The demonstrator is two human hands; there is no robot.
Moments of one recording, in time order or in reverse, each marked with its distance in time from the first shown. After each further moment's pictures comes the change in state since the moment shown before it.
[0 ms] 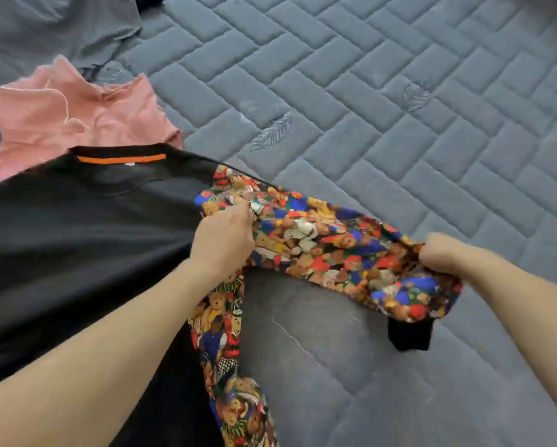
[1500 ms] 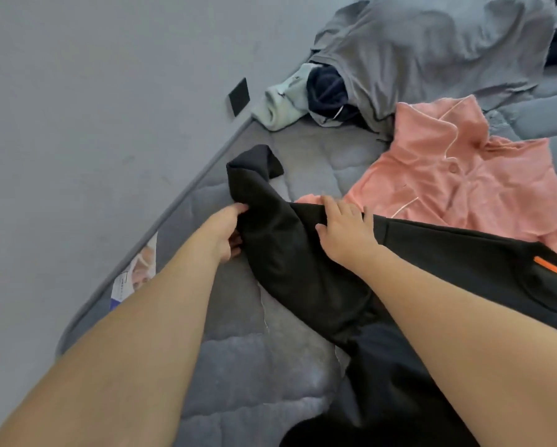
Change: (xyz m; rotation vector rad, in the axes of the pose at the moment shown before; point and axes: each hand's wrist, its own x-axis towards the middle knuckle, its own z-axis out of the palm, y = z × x) left_hand -0.176 -0.515 -0.196 -1.434 0.370 -1.417; right_hand -0.196 -0.718 0.098 -0.069 0.326 -1.073
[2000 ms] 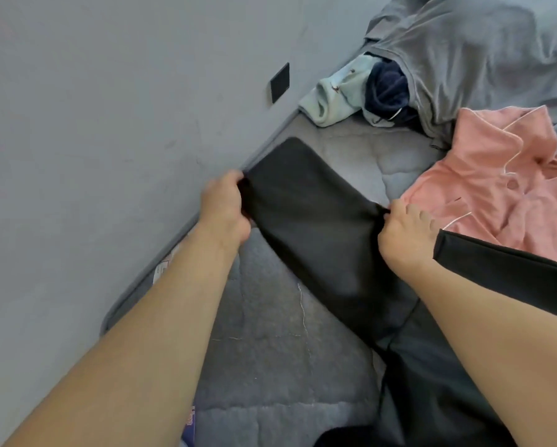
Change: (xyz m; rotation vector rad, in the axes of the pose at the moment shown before) left_hand -0.020 0.052 -0.050 -0.430 0.146 0.238; right_hand 0.018 0.004 0.006 -0.148 0.254 0.232
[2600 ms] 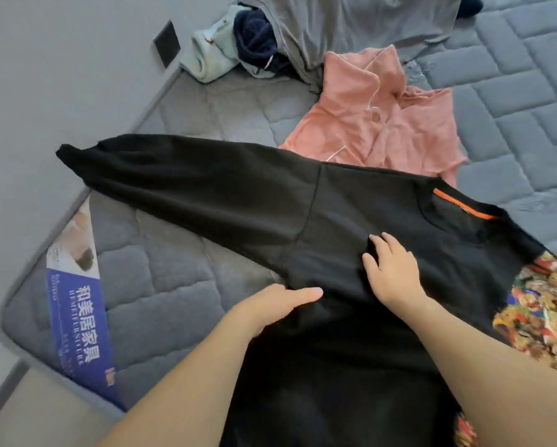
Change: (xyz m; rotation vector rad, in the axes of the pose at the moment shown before) left_hand -0.155 -0.243 -0.001 1.206 -0.721 -0.563; right_hand -0.167 0.191 -0.024 0.135 -0.322 0.177
